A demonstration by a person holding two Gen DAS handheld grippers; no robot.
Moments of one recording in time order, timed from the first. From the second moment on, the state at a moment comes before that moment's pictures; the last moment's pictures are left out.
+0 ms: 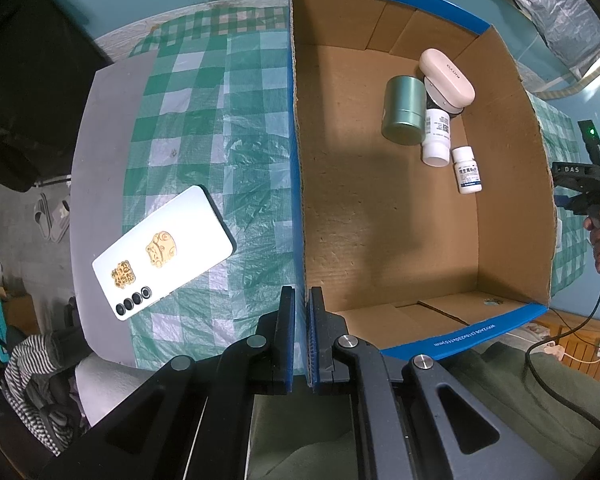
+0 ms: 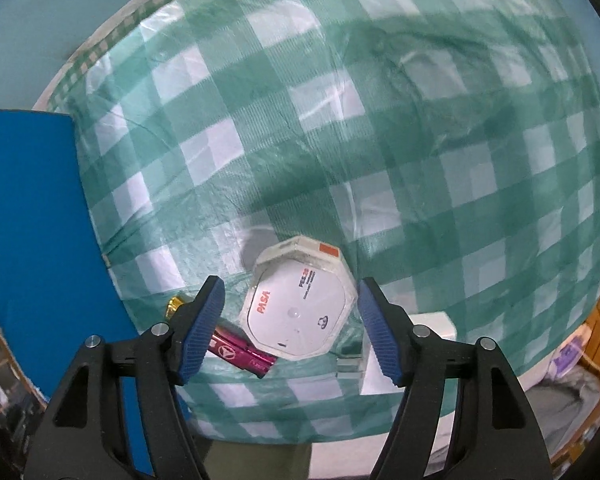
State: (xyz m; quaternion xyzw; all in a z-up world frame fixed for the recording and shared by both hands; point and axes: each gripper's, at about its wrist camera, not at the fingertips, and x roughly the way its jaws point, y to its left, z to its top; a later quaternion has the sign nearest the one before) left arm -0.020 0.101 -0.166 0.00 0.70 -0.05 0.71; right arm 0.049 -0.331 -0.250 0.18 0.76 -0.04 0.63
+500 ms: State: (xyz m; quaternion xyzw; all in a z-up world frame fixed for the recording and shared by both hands) left arm -0.020 0.103 -0.167 -0.01 0.70 -0.05 0.71; right arm 0.060 -0.292 -0.251 0.07 0.76 -0.01 0.64
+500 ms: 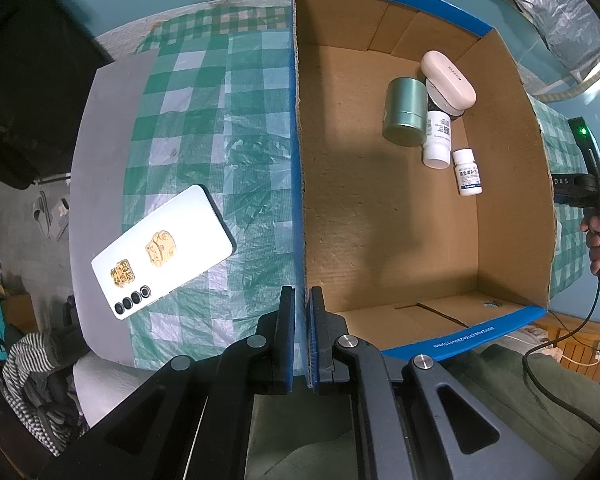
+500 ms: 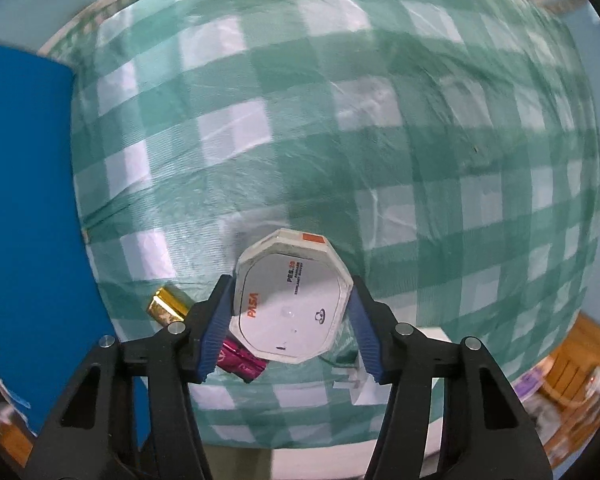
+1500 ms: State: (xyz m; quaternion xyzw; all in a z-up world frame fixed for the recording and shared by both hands) left arm -0.020 0.102 -0.167 -0.01 0.70 -0.05 0.71; right arm 0.050 -0.296 -0.242 0.05 0.73 0.01 0.68
